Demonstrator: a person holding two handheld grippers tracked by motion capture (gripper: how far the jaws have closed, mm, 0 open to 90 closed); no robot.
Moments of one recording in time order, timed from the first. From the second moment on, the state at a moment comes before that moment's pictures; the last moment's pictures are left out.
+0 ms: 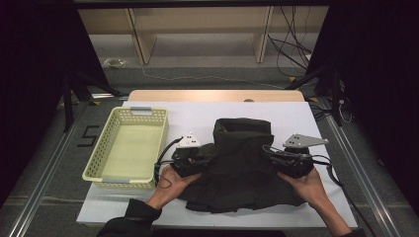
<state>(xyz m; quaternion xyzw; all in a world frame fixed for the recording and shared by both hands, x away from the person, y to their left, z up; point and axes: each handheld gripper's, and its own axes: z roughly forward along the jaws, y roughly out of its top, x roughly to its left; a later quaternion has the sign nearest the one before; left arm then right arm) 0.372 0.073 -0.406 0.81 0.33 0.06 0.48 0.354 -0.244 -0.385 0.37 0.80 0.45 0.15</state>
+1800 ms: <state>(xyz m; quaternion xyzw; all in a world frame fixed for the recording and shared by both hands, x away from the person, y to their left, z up) 0.358 0.085 -0.394 0.82 0.31 -0.01 0.48 0.316 -0.247 -0.398 0.36 0.81 0.44 0.15</state>
